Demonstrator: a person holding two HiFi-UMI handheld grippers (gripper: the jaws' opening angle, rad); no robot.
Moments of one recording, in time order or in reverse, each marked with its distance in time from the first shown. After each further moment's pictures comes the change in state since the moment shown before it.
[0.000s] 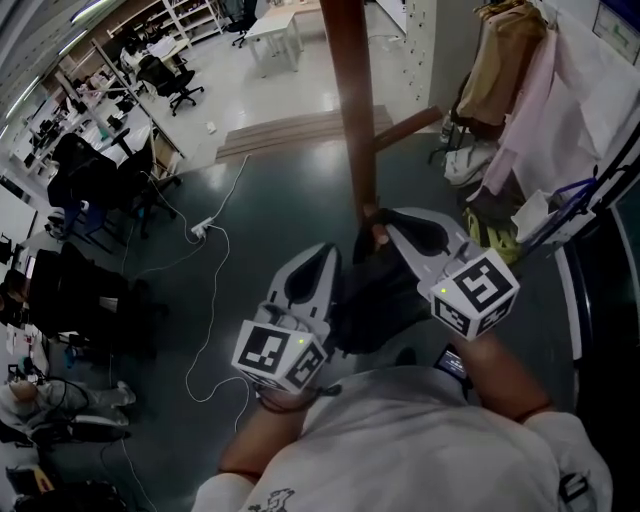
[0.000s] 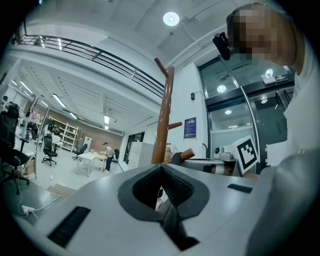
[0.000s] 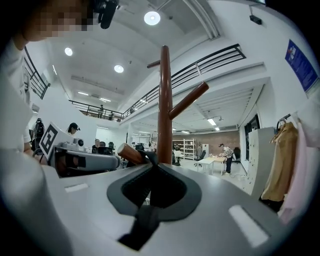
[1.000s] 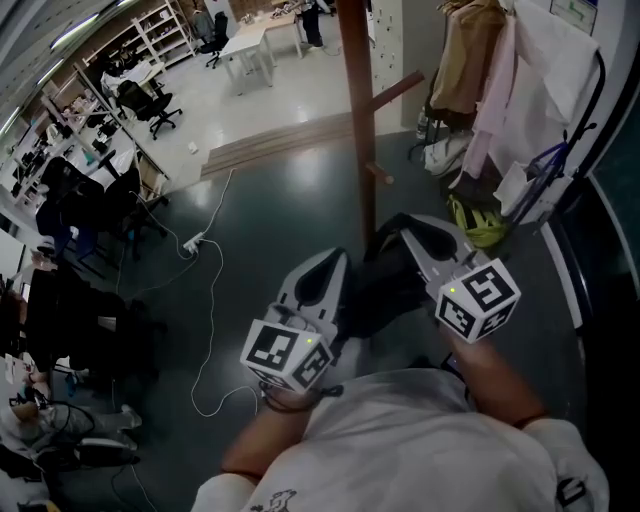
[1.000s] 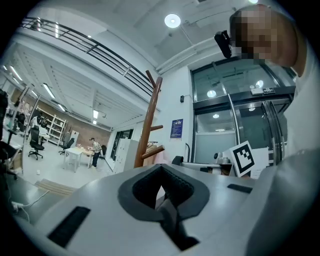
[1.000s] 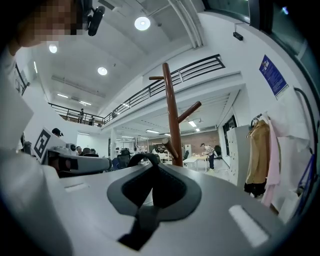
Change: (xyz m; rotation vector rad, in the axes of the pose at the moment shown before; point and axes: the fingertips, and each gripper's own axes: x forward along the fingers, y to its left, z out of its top) left arm -0.097 -0.036 -0.008 -0.027 0.019 -0.156; right arm -0.064 0.083 -0.013 0.098 -0.051 -0.221
